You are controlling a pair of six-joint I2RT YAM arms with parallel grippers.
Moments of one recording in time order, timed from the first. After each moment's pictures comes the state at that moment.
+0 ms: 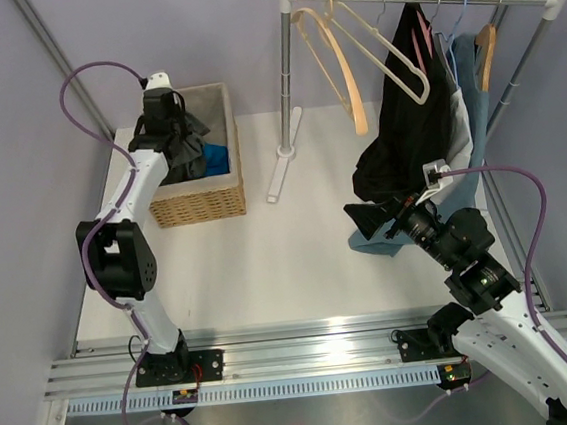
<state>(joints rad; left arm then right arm) -0.13 1.82 1.66 -0.27 -0.29 -0.19 0.53 0.54 0.62 0.00 -0.13 0.55</state>
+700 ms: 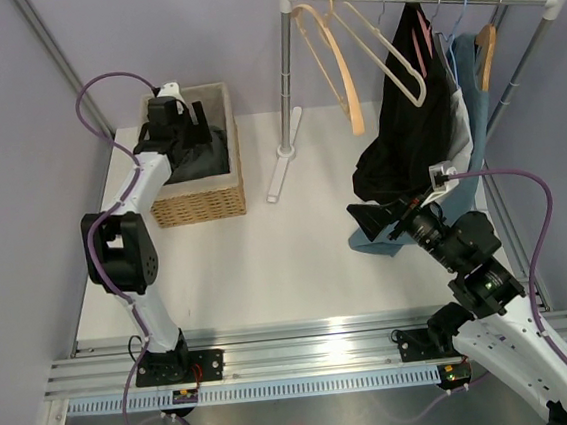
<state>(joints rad) -0.11 1.88 1.60 -0.22 -0.06 -0.19 0.53 0.50 0.62 0.00 -0.12 0.55</state>
